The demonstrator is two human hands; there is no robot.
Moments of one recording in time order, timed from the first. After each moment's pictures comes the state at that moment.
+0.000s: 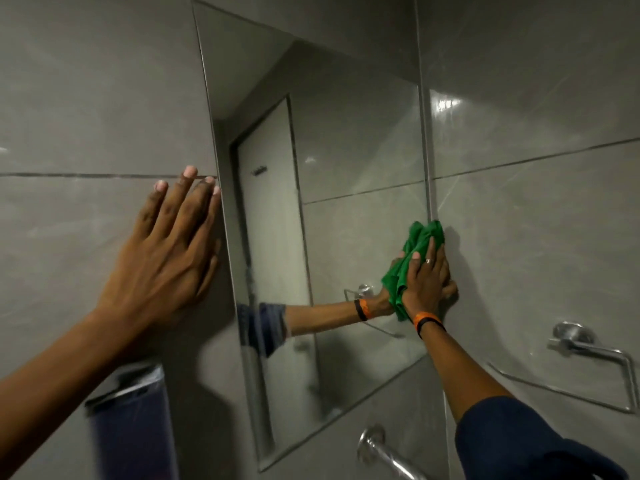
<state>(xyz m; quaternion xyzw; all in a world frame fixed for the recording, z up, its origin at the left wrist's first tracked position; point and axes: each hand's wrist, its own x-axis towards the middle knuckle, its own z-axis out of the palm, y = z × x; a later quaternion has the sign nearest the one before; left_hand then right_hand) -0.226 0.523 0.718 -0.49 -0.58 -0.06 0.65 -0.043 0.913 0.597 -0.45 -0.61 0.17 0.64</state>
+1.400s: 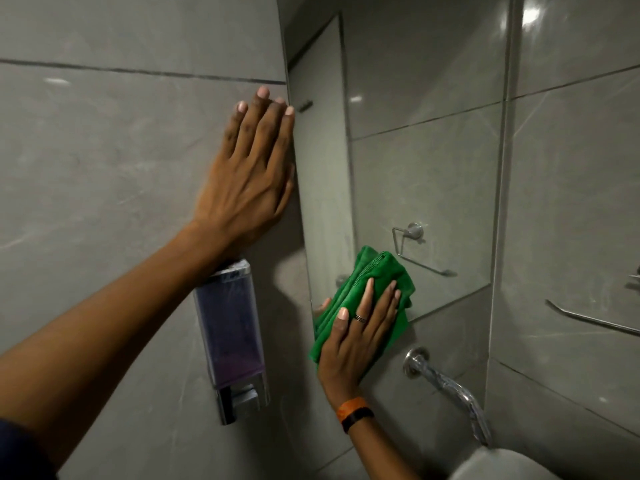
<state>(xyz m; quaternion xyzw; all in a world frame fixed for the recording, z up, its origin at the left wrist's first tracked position) -0.220 0.523 0.699 -0.50 -0.60 -0.09 0.62 -0.162 0.643 0.432 -0.34 -0.62 0.14 0.70</state>
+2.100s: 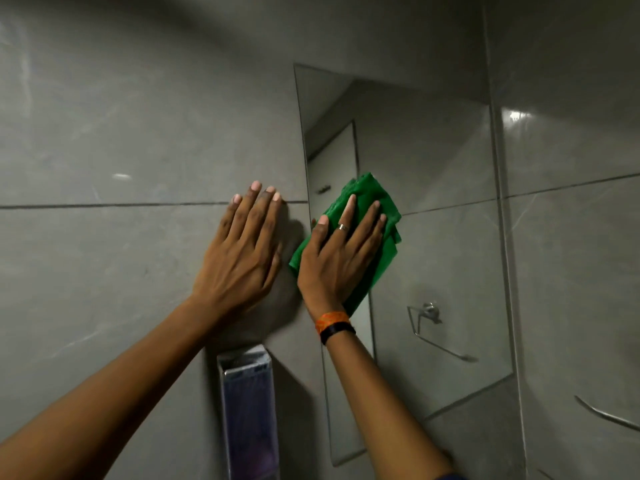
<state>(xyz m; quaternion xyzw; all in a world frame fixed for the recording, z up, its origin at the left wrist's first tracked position) -0.231 0.487 0.734 -0.46 -0.60 -0.10 0.65 -0.177 0.618 0.712 -0.30 -0.59 0.14 0.74</state>
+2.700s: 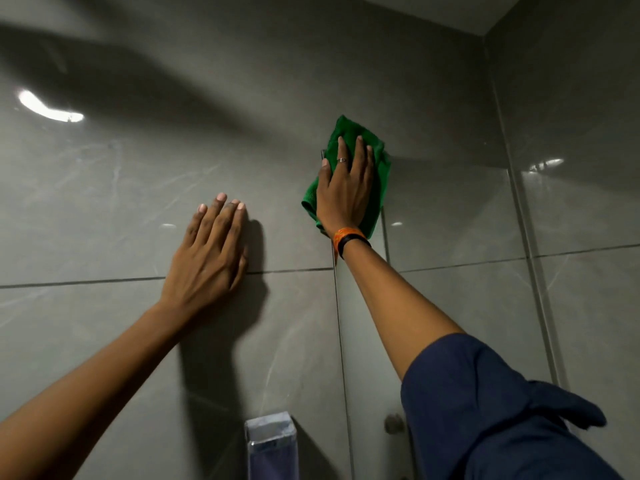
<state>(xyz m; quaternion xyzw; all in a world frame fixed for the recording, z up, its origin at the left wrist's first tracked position) -0.251 0.412 0.819 -0.37 -0.63 -0.06 0.68 -0.161 0.618 0.918 -0.12 -0.64 0.11 0.75</state>
